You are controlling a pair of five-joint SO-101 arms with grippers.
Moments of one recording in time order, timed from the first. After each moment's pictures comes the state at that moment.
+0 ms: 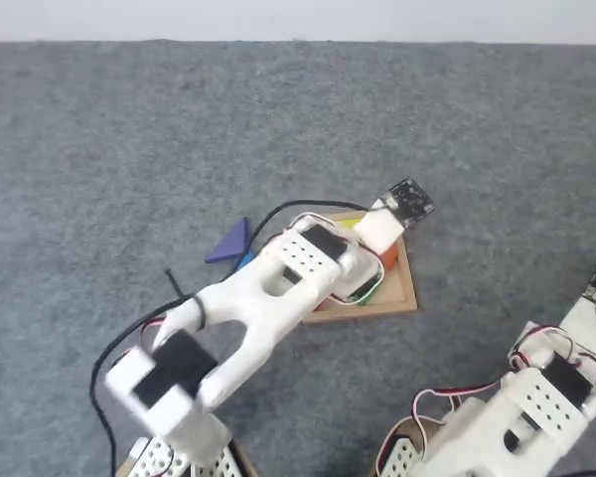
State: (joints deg) left arm 34.2 7.6 26.2 48.9 -8.9; right arm 43.4 -60.7 78.0 51.1 12.0
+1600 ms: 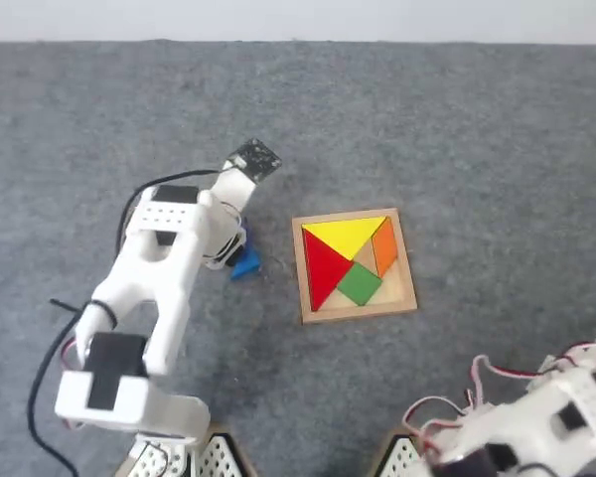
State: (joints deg) left arm -1.8 2.2 29.8 60.5 -31.0; right arm 58.5 -40.4 74.4 46.2 23.2
